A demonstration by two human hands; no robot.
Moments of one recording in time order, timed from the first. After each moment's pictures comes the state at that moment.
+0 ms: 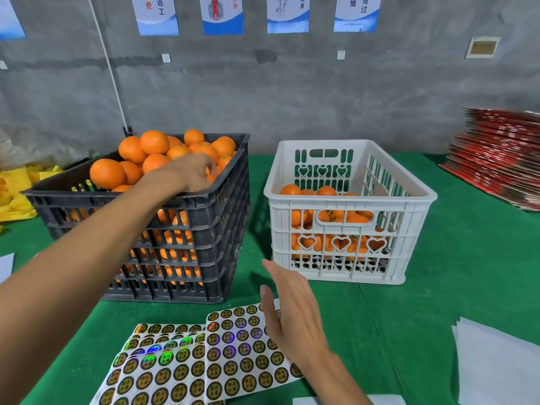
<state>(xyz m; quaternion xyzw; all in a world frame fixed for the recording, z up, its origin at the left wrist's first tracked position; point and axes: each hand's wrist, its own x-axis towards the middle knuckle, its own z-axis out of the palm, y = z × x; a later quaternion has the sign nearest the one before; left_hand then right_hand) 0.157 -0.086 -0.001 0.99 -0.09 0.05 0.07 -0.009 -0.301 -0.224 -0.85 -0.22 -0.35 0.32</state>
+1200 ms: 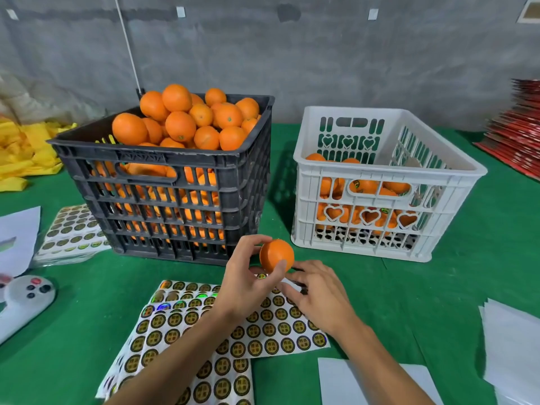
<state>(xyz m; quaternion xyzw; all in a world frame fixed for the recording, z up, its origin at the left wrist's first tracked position) 0.011 -0.131 -0.245 0.79 -0.17 0.18 0.56 0.004 -0.319 -0.256 -0.96 -0.15 -0.07 0.23</state>
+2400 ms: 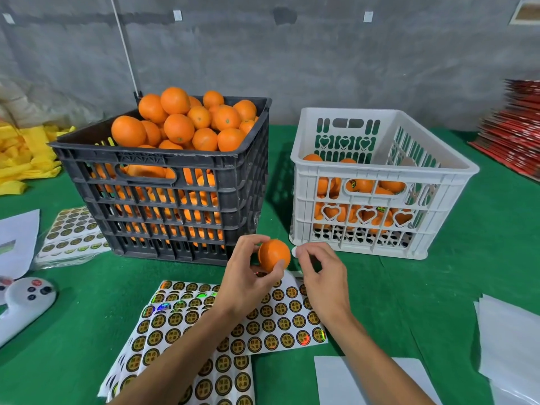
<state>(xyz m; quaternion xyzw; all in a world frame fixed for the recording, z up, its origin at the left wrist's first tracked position) 0.014 -0.131 -0.248 0.80 -0.16 0.17 0.56 0.007 -0.308 -0.248 -0.83 -0.03 -0.25 0.50</state>
